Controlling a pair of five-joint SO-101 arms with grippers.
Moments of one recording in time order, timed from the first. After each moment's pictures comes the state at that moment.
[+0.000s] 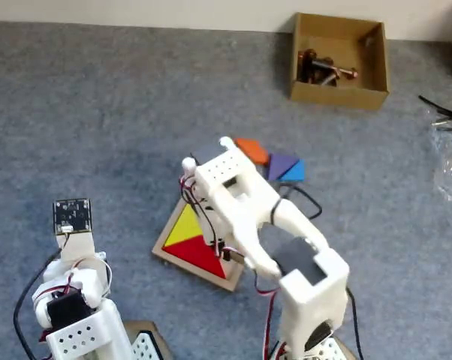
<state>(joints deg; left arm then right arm) -31.4 -104.0 96.0 76.1 -10.9 -38.9 18.0 3.9 98.3 -21.1</state>
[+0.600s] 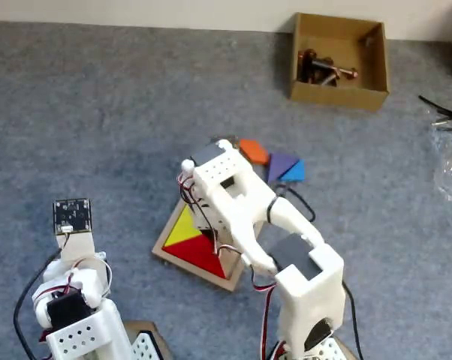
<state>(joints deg) -31.4 -104.0 96.0 76.1 -10.9 -38.9 18.9 3.9 86.7 -36.3</state>
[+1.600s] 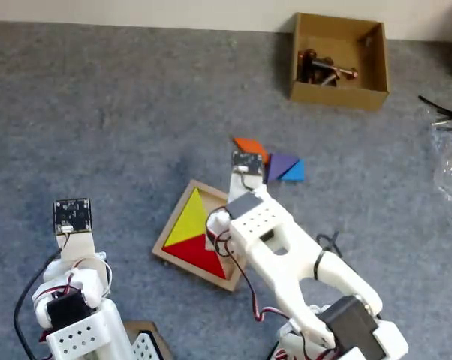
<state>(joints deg) -31.4 -104.0 96.0 76.1 -10.9 -39.6 -13.9 43.6 59.9 -37.0</state>
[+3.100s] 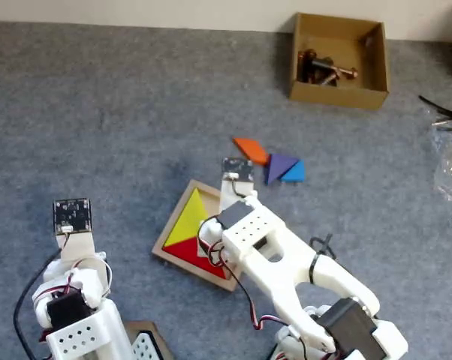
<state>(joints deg) -31.4 -104.0 96.0 76.1 -10.9 -43.7 -14.1 44.4 58.4 -39.3</state>
